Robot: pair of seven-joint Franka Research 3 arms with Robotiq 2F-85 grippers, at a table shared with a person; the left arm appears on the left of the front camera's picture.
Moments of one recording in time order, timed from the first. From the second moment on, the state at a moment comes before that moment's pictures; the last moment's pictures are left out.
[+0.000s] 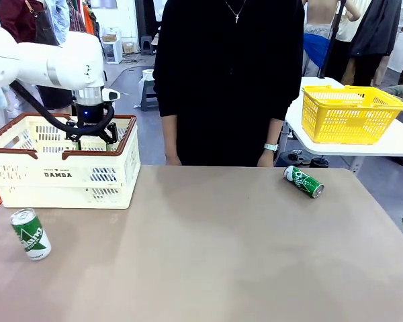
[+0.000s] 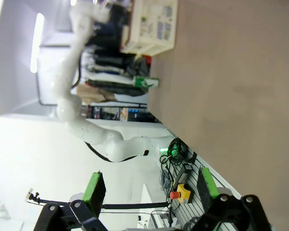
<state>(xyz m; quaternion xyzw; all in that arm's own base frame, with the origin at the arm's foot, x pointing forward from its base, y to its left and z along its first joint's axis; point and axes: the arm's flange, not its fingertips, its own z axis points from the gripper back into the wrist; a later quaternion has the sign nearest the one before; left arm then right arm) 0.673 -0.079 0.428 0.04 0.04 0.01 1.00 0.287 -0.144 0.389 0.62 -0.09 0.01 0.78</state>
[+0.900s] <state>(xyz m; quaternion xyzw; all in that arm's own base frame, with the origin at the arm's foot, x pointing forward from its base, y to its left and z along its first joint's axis) 0.506 0.021 0.634 -0.31 0.10 -0.15 0.93 0.288 -0.144 0.389 0.62 -0.08 0.01 0.78</state>
